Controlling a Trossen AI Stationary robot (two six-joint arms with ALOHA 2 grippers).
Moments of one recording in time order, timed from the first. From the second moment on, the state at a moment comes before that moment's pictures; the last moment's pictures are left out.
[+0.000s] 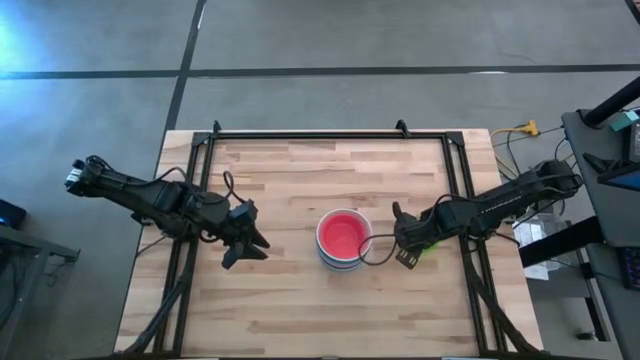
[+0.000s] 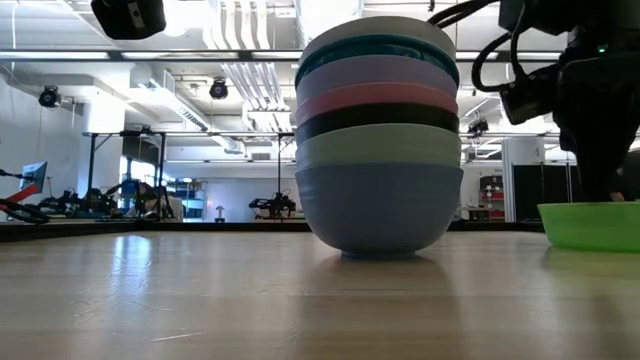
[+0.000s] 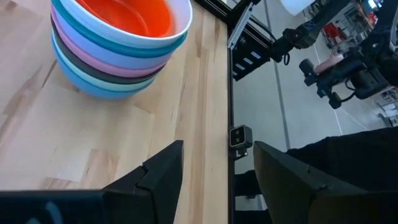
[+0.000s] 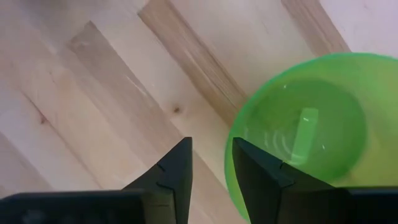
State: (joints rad) left arm -0.29 0.94 0.93 -0.49 0.12 -0.73; right arm 0.29 1.27 0.72 -0.83 0.01 0.93
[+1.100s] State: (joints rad) left arm -0.29 0.94 0.93 -0.49 0.12 -0.73; right arm 0.29 1.08 0.89 -0.72 0.16 0.82
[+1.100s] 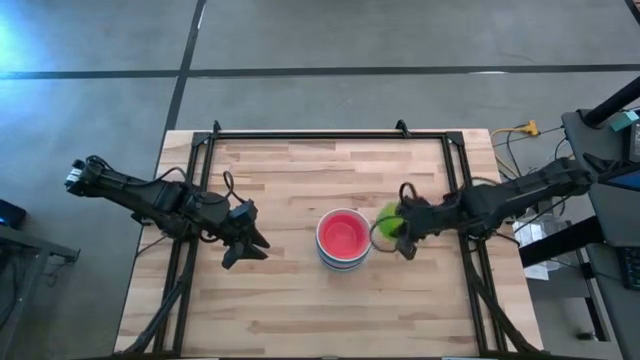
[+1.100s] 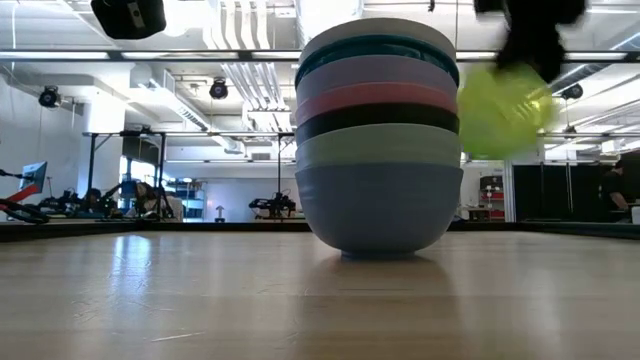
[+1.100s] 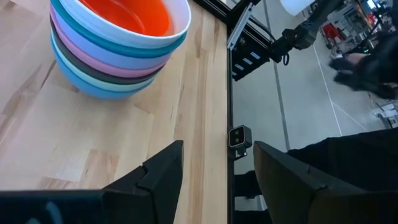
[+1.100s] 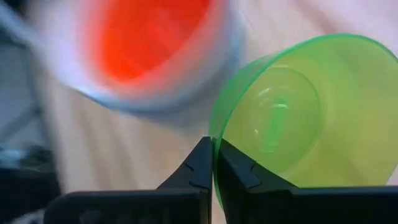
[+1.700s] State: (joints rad) left arm -0.29 0.94 0.93 -0.49 0.12 -0.72; right arm 0.29 1.65 1.73 -1.02 0.20 0.18
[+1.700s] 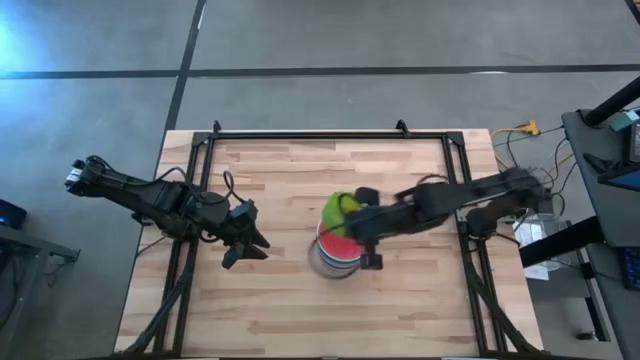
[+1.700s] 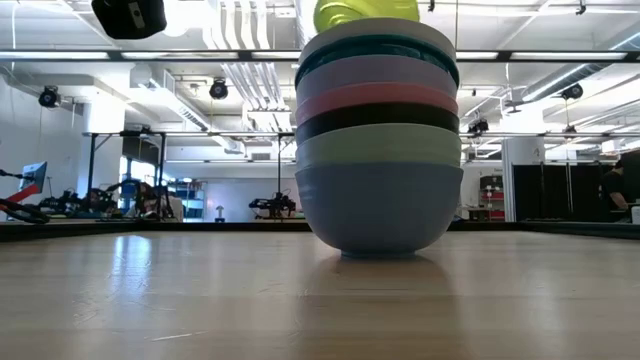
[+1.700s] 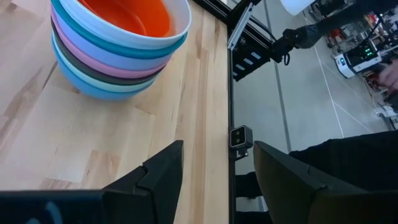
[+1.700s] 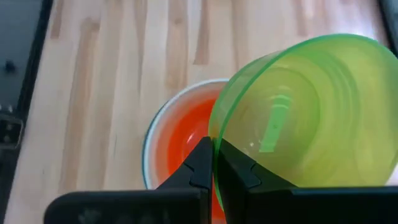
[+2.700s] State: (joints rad) left arm -0.29 0.94 0.86 -0.49 0.20 -0.65; right arm 0.32 2.16 2.33 -1.57 0.10 0.29
